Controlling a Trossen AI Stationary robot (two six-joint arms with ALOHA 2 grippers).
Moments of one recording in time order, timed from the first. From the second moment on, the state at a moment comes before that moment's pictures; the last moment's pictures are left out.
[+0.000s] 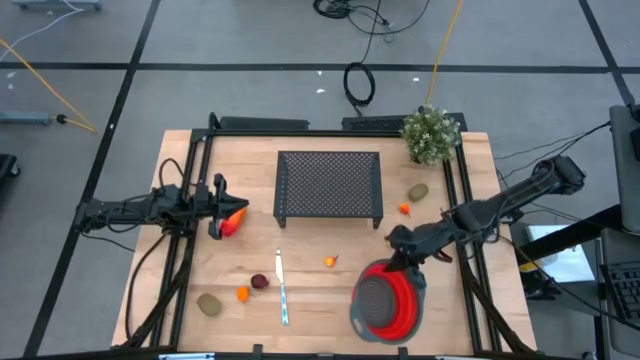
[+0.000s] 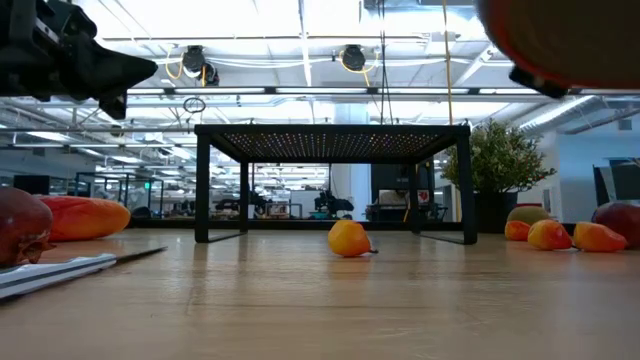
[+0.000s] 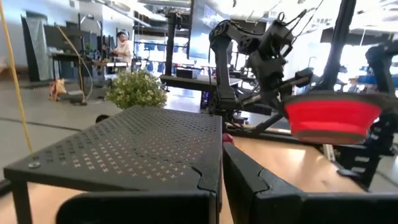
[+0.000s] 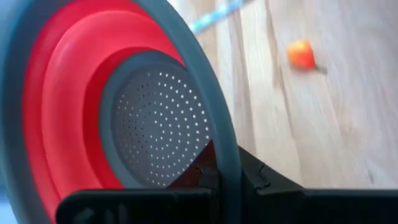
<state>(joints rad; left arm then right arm) 0.01 0.03 0.02 0.14 -0.05 -0.11 0.42 1.07 0.73 -0.29 -0.10 0.69</state>
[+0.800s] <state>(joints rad) 0.01 0.03 0.02 0.19 -0.06 -0.57 0.26 1.08 1.00 -0.26 0.55 0.58</state>
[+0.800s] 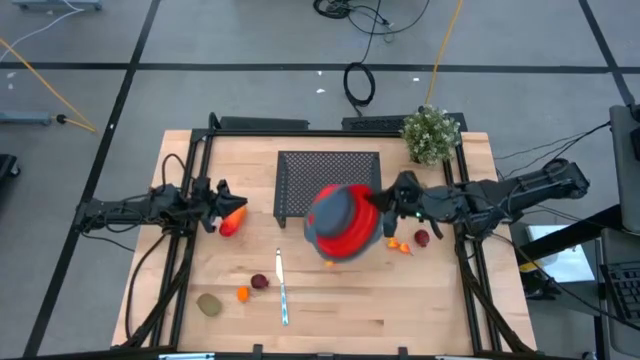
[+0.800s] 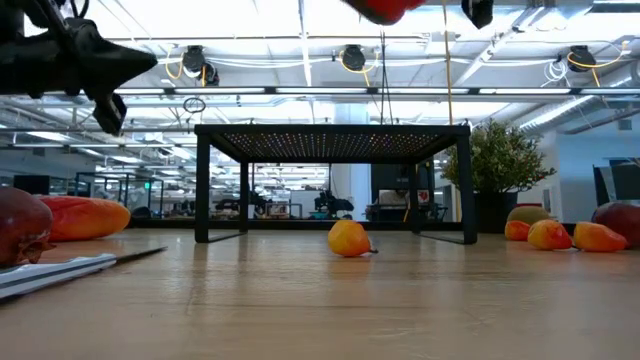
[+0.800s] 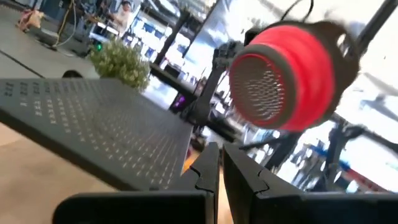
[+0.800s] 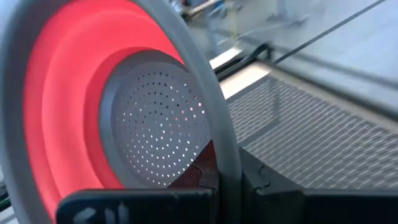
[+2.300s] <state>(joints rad) 0.01 0.94 0.53 0.58 -0.30 -0.06 0.09 1.24 1.01 0.43 1.13 -0.25</state>
